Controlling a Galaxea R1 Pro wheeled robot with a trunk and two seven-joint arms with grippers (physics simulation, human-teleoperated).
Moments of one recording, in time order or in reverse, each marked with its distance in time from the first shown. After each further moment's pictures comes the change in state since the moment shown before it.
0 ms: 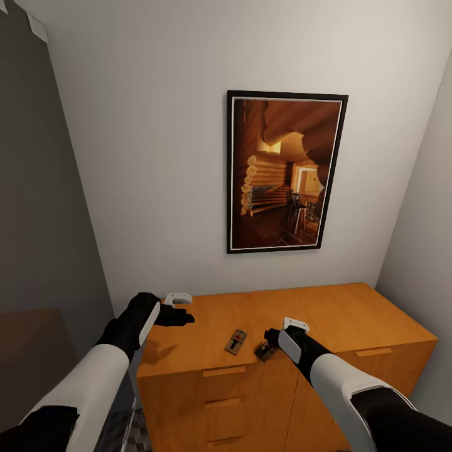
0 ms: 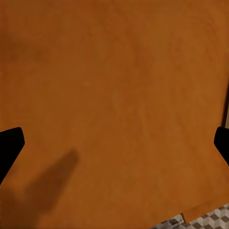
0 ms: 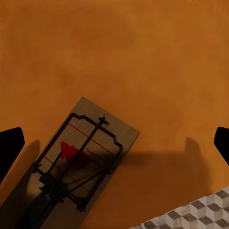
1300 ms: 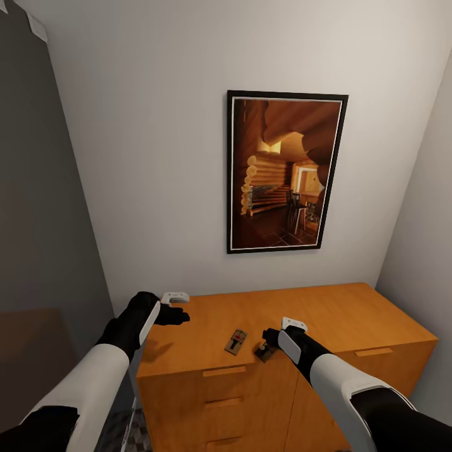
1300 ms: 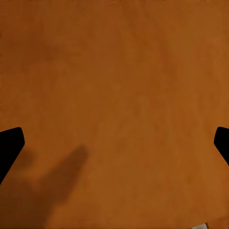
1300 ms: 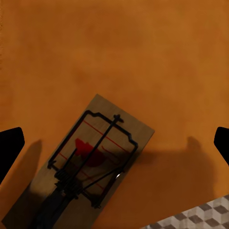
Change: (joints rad) left arm 0.000 -0.002 0.002 -0.009 0.010 0.001 0.104; right arm 0.000 0.002 0.001 0.000 0.001 0.004 0.034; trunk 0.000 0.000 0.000
